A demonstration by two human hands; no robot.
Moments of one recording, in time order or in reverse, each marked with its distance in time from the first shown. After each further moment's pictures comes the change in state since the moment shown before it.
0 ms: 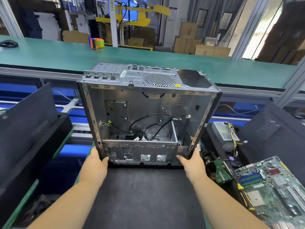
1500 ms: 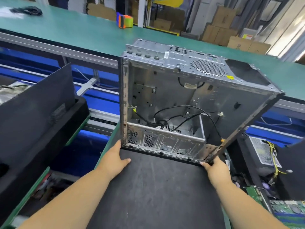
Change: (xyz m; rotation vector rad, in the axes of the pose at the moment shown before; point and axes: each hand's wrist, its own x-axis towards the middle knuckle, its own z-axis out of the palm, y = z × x) left_hand 0.089 -0.041 0.028 -0.081 -0.306 0.051; right_hand 0.091 0.004 0.037 -0.427 -0.077 -0.016
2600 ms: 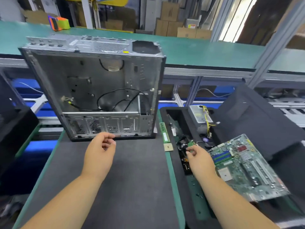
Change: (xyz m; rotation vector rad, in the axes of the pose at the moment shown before) left_hand -0.123 0.138 0.089 -0.418 0.242 0.290; right_hand -0.101 0.113 -0.100 0.013 0.177 0.054
